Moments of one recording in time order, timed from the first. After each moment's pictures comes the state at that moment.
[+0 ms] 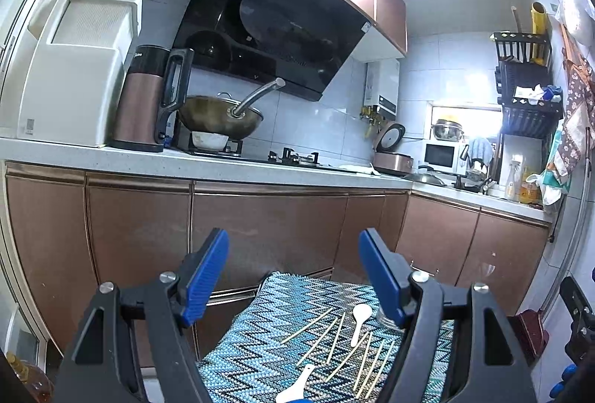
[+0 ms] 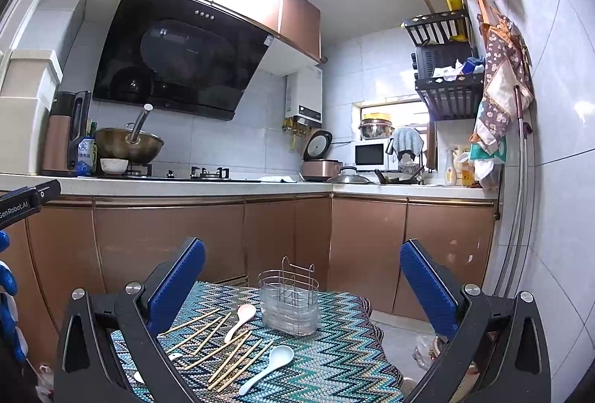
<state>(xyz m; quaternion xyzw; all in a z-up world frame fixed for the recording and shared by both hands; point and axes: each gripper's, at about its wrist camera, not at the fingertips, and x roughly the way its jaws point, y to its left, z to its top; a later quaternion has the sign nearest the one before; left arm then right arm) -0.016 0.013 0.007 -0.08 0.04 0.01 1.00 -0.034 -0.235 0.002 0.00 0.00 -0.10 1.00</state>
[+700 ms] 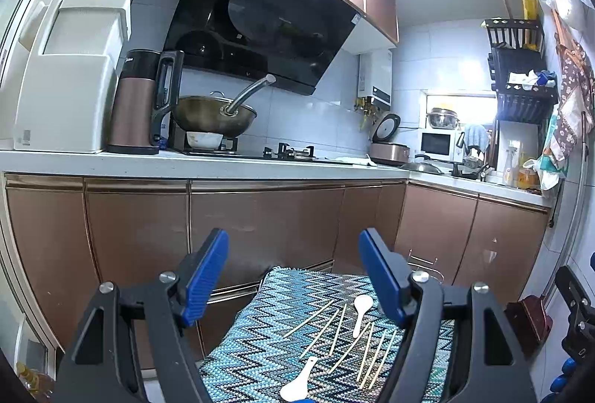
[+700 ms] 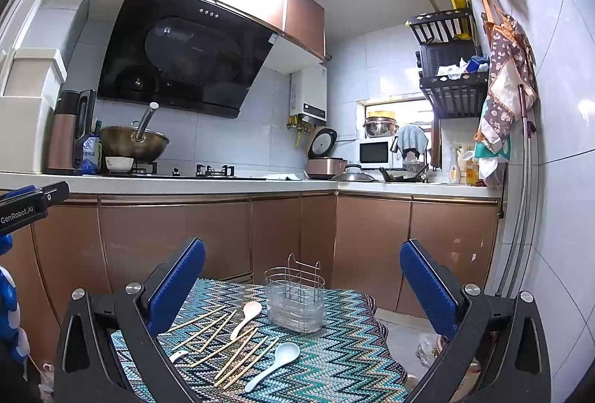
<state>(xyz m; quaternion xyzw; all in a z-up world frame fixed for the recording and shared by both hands) -0.021 0.005 0.010 -0.06 0.05 0.01 1.00 -0.037 -0.232 0.002 0.00 0.01 -0.09 1.00</state>
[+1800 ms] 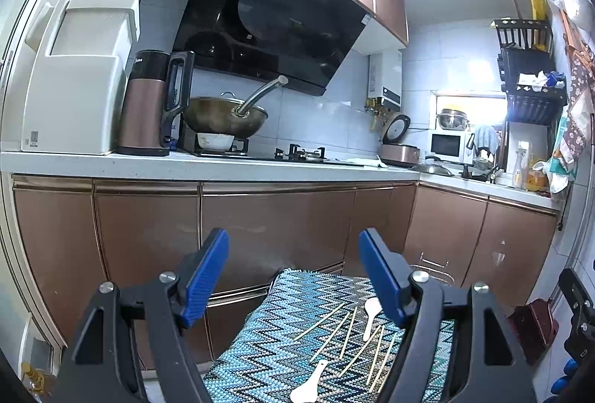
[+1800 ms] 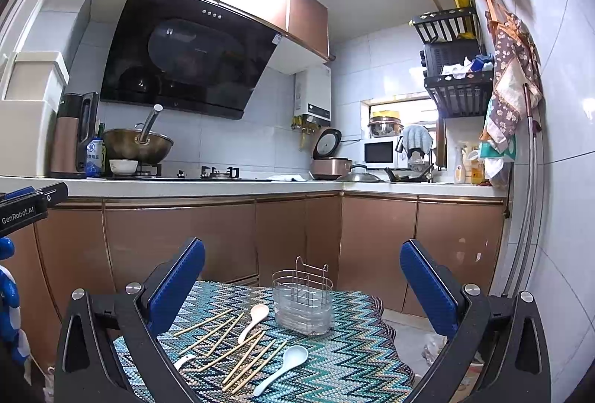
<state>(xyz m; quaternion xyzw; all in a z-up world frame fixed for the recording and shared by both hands) -0.015 0.016 0.012 -0.06 0.06 0.03 1.00 -0.029 -0.227 0.006 0.00 0.01 -0.08 1.00</state>
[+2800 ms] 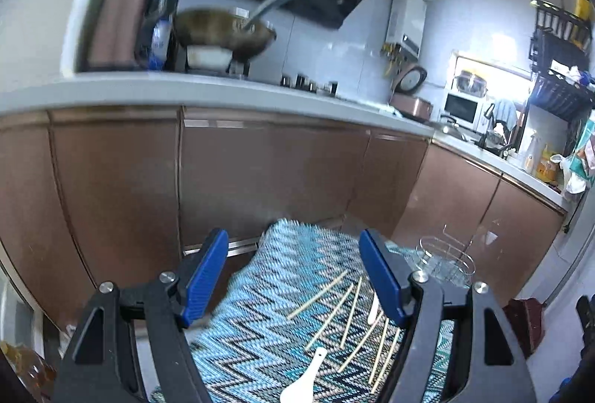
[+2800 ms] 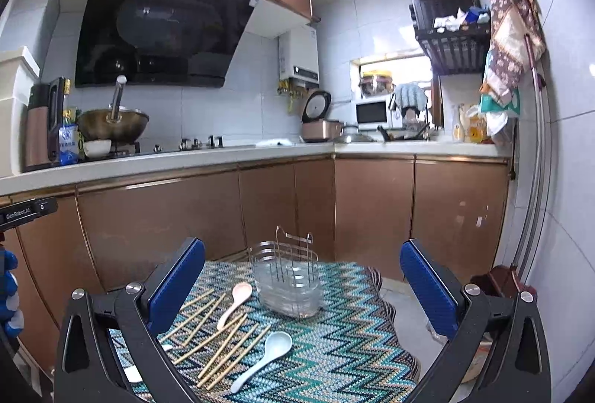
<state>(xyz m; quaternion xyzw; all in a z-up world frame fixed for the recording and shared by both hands) 0.111 0.041 -0.031 -0.12 0.19 0.01 0.97 0.042 -0.286 -0.023 0.04 0.09 -0.09 0.99</state>
